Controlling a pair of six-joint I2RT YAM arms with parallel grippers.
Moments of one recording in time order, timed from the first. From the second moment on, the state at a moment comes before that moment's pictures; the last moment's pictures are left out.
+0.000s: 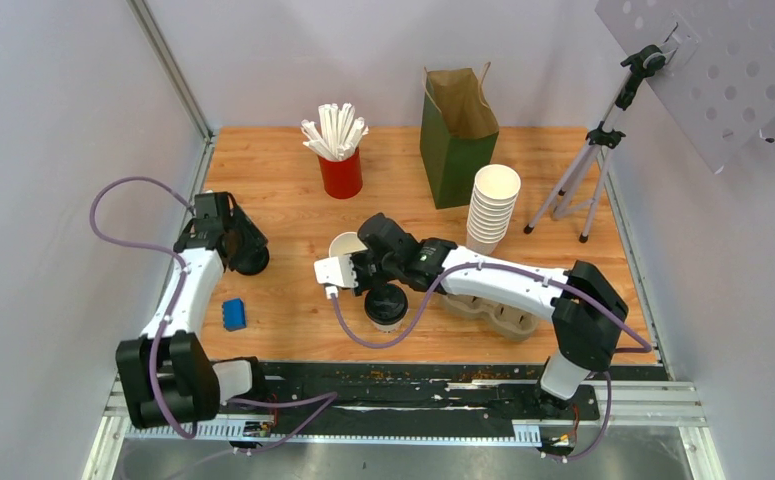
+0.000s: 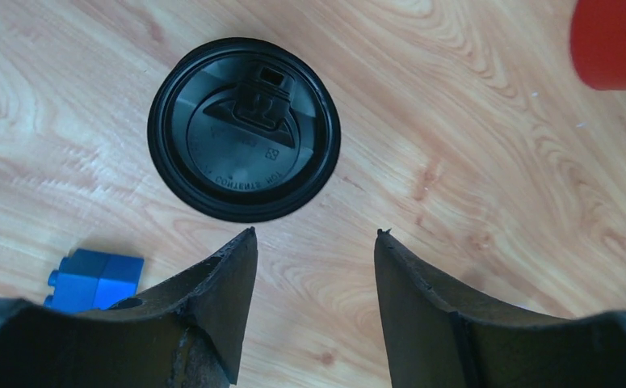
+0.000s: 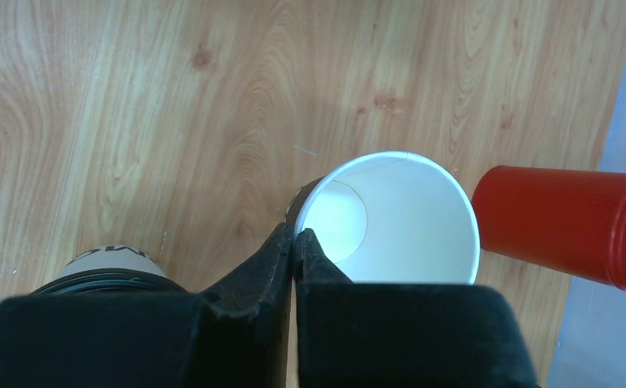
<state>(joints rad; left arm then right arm) 0.13 1.17 0.85 -0.56 -0.02 -0.61 1.02 1.68 1.28 -0.28 -0.25 -0.87</state>
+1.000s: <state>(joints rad) 0.13 1.50 0.97 -0.47 -0.01 -0.40 1.10 1.76 1.27 -0.28 -0.18 -0.94</state>
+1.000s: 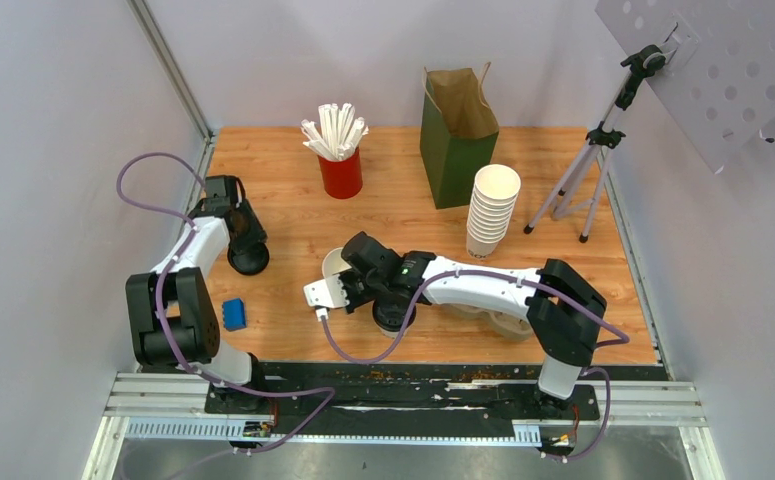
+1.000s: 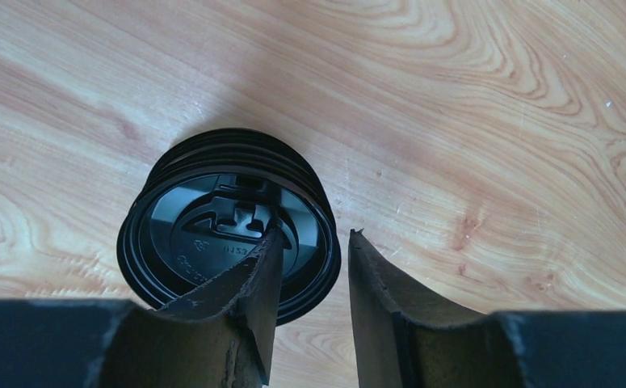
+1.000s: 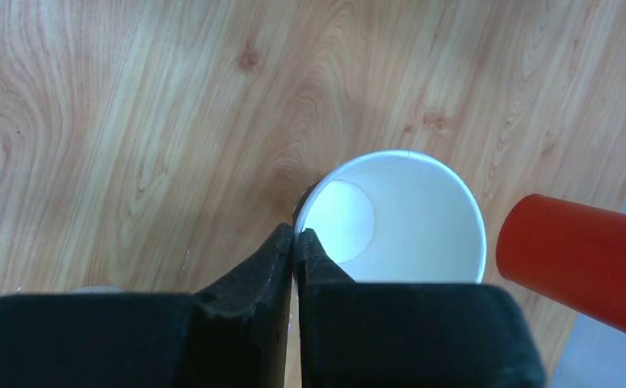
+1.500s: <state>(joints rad) 0.13 1.54 0.98 -0.47 -0.01 -0.39 1.12 1.77 1.27 -0.27 -0.17 -0.93</state>
